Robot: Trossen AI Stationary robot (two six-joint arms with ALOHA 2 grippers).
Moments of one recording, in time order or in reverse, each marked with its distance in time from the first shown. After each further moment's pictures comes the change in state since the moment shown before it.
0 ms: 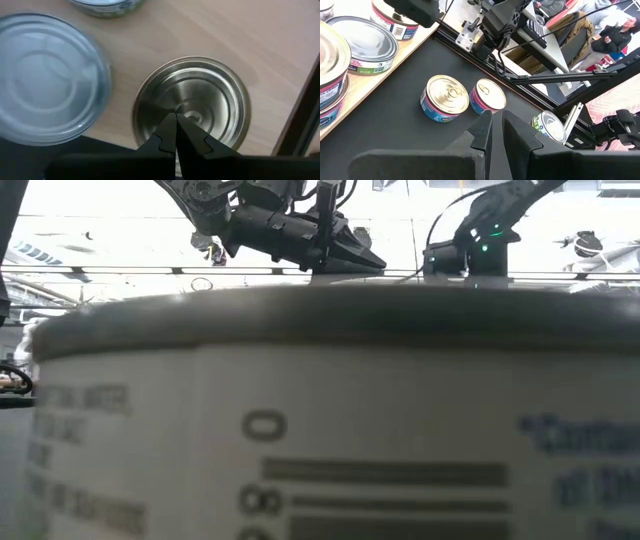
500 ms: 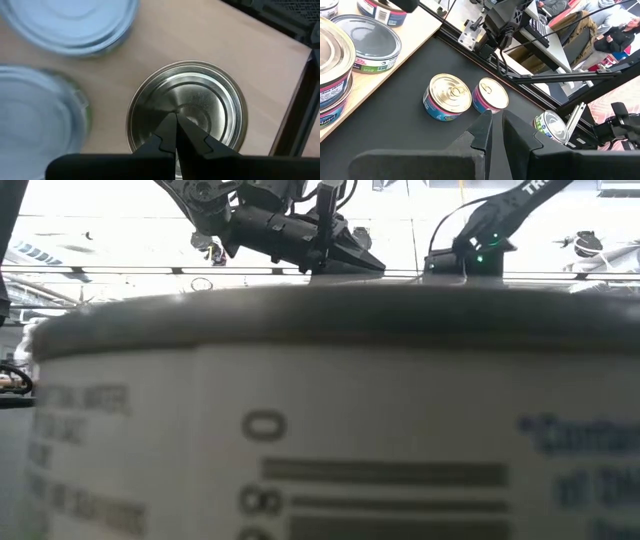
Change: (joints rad) left arm 0.002 0.000 0.000 -0.010 -0.006 0.000; right arm -0.096 0.024 0.002 0.097 0.045 -0.112
